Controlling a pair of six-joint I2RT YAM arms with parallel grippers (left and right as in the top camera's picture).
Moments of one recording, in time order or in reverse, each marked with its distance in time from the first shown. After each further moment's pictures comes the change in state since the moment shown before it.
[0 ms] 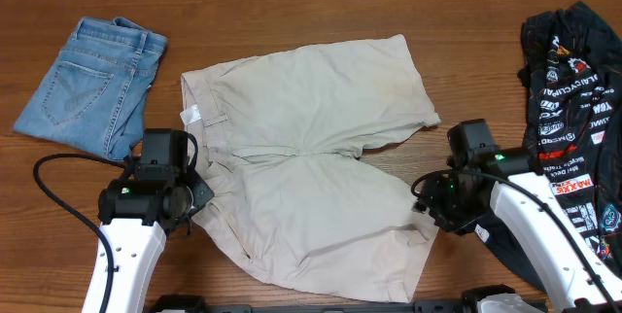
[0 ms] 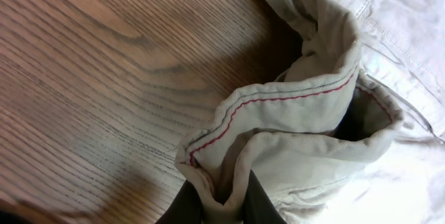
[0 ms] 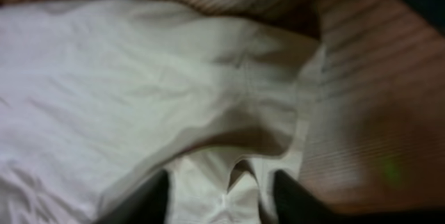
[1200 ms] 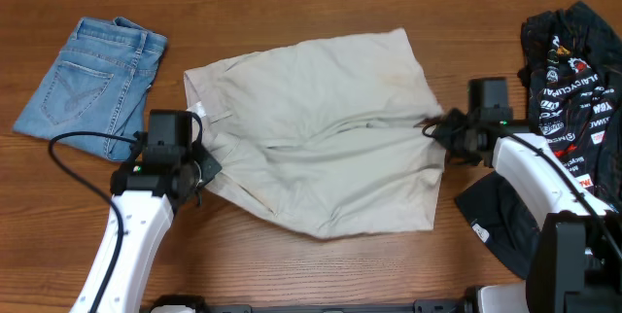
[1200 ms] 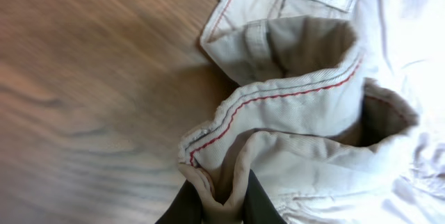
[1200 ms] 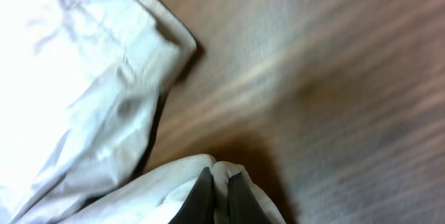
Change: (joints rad) left arm 0.000 0.163 0.000 0.285 0.063 0.000; right arm -0.164 0.285 0.116 0.599 0.198 0.019
